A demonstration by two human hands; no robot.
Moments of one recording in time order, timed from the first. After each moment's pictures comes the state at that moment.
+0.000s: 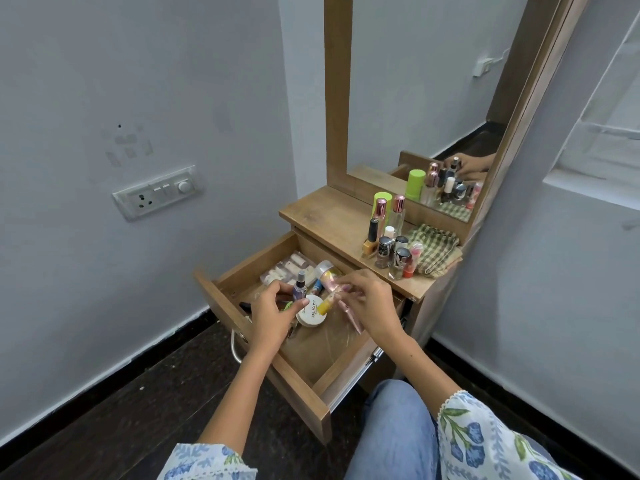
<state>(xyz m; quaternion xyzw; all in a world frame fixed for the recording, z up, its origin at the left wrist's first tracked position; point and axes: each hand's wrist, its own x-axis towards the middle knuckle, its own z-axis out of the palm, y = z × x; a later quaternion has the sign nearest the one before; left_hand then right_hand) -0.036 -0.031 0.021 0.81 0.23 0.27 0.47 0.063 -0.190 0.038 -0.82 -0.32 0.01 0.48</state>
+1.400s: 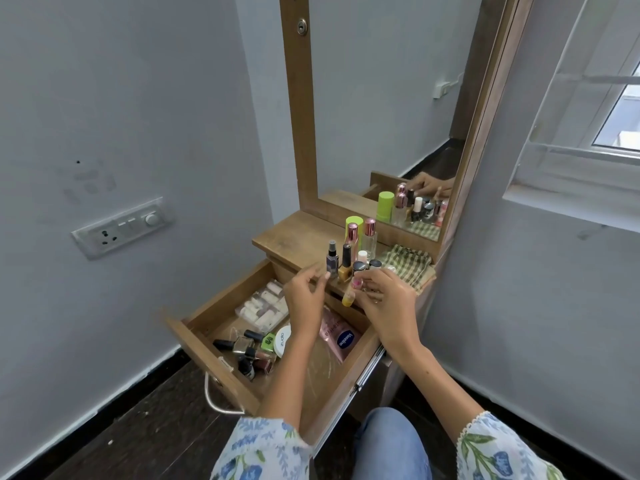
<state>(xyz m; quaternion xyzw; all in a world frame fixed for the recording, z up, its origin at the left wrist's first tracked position) 0.066 -0.087 0.055 0.78 0.18 0.33 0.51 0.084 -0.227 0.073 -0.80 -0.26 -0.15 0.51</state>
